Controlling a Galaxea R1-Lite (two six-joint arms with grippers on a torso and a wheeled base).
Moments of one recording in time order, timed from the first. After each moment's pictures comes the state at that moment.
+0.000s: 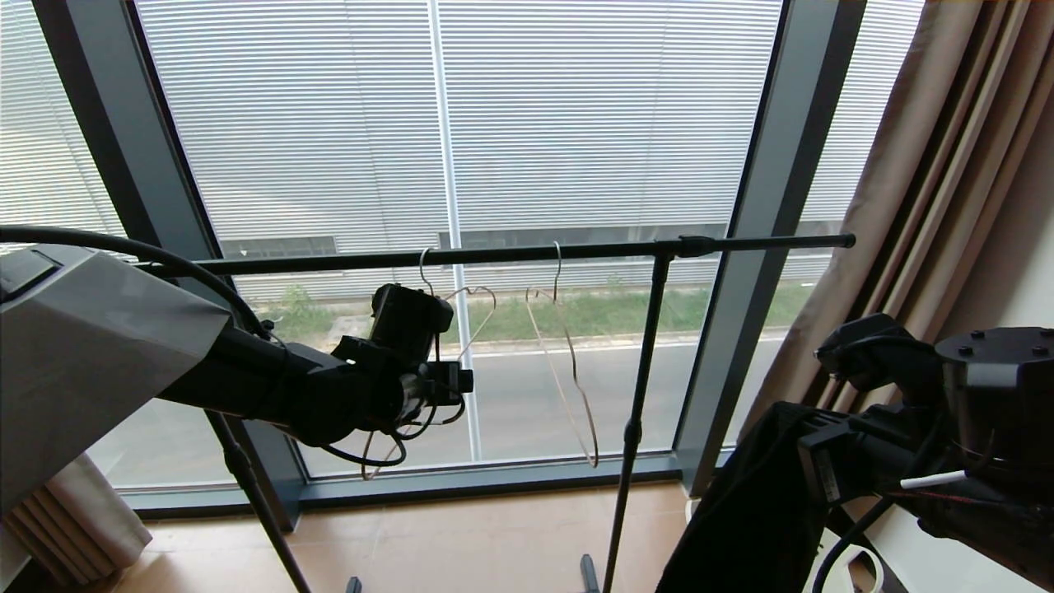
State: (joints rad) left arm -0.48 2.08 -1.13 -0.24 0.35 -0.31; right arm 0.55 1.43 -0.55 -0.31 -0.46 0.04
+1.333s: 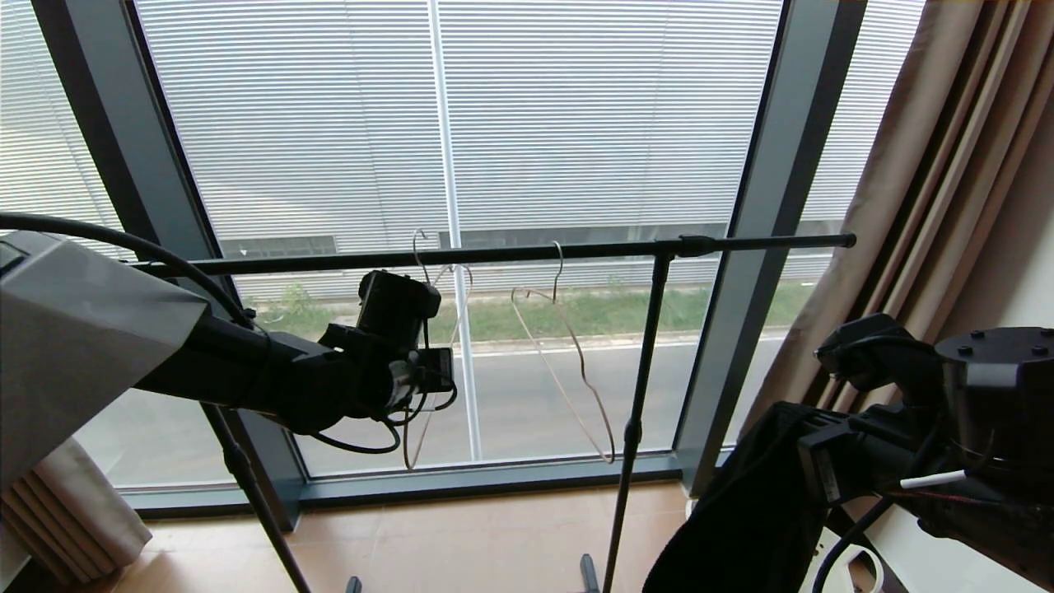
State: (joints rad) left arm -0.45 2.05 -1.15 -0.24 0.35 -0.30; right arm 0.55 1.43 -0.55 -0.31 -0.46 0.04
